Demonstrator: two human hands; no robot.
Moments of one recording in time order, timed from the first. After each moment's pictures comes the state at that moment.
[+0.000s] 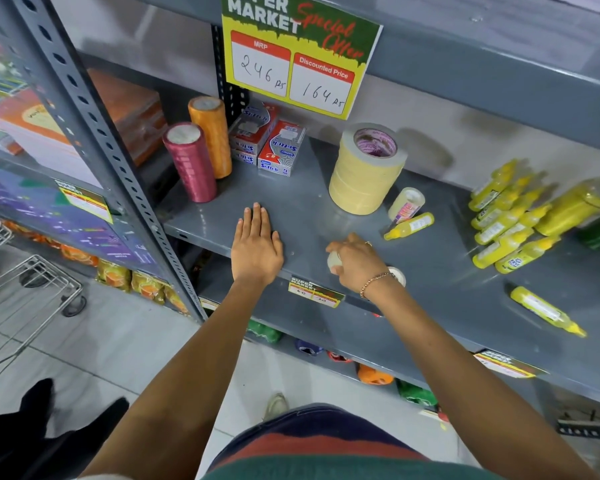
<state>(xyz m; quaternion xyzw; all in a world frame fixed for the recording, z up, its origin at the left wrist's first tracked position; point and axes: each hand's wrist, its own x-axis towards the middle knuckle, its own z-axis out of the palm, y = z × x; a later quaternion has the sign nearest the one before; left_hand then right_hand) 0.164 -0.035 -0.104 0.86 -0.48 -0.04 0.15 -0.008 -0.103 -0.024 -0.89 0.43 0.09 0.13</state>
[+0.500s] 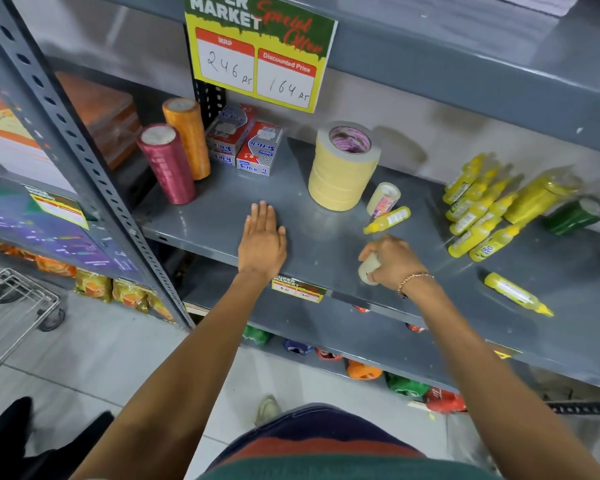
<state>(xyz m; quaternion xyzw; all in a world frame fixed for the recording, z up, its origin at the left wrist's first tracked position) 0.134 -0.055 -0.087 0.82 -0.53 -0.09 0.19 -0.082 -0.117 0.007 -0.83 0.53 0.06 0.17</state>
